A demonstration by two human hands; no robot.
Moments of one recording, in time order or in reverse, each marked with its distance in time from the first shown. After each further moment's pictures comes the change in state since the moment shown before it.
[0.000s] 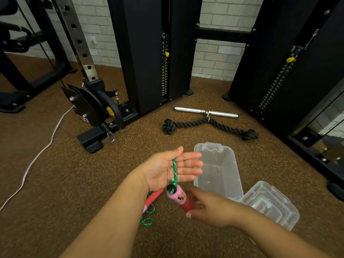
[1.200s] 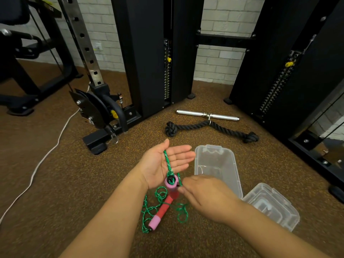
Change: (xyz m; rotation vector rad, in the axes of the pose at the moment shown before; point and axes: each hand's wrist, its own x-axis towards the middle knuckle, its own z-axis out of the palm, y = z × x) left_hand -0.015 0.006 0.013 -0.003 0.240 0.155; right_hand -0.020 -0.033 -0.014 -0.540 0.413 -0.394
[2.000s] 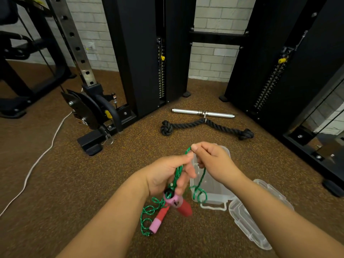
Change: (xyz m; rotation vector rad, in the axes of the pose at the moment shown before) left_hand -0.008 -0.013 0.023 0.391 -0.288 -0.089; right_hand 0.024 0.045 -0.022 0.969 0.311 0.489
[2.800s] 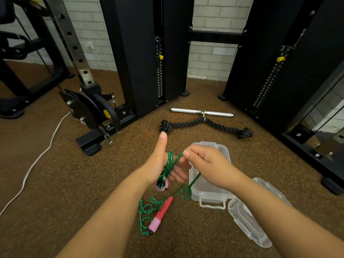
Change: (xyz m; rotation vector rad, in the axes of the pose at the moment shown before) left_hand 0.003 0.002 -0.011 0.329 0.280 -0.004; right_hand -0.014 -0.017 0.000 -0.268 -0.175 -0.160
